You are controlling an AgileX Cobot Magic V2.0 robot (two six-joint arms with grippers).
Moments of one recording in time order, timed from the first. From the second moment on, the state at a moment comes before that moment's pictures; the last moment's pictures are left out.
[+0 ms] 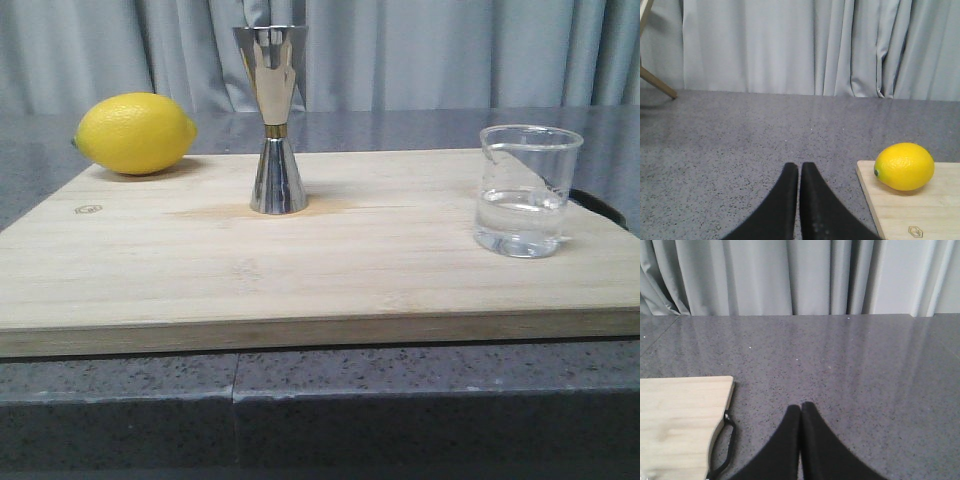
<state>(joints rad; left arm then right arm) -0.02 0.34 -0.48 -0.09 0.32 0.04 -0.01 0.32 -0.48 -0.15 0.39 0.04</state>
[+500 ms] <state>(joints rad) -0.02 0.49 -0.54 -0.09 0.30 0.05 -0.01 0.42 -0.56 -0.14 0.39 0.03</state>
